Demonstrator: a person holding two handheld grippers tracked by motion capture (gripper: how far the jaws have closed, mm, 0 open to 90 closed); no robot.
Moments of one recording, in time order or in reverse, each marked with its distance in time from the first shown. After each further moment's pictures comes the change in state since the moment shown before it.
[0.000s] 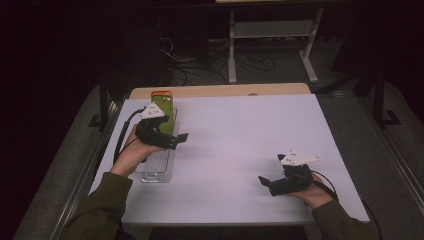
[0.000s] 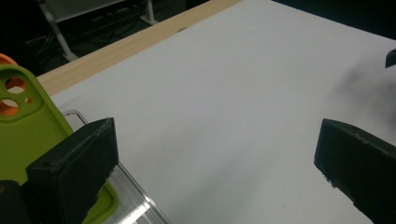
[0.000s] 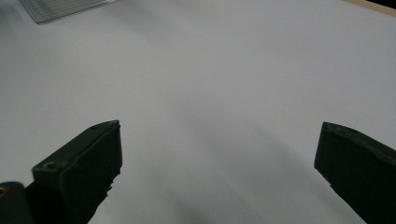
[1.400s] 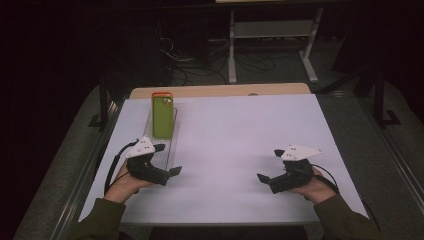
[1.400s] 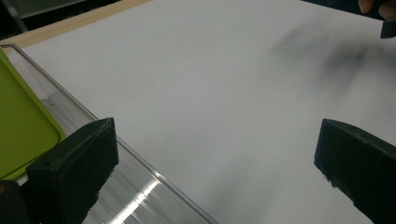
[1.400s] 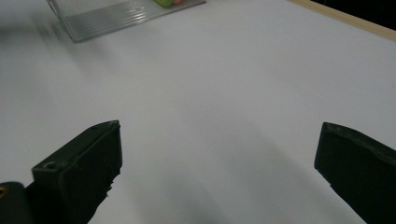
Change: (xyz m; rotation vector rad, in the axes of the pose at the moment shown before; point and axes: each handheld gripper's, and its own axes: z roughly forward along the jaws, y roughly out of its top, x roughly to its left) left arm -0.034 -0.068 -0.030 -0.020 -0.090 0.023; right arm -0.001 0.022 -0.009 -0.030 0.076 -0.045
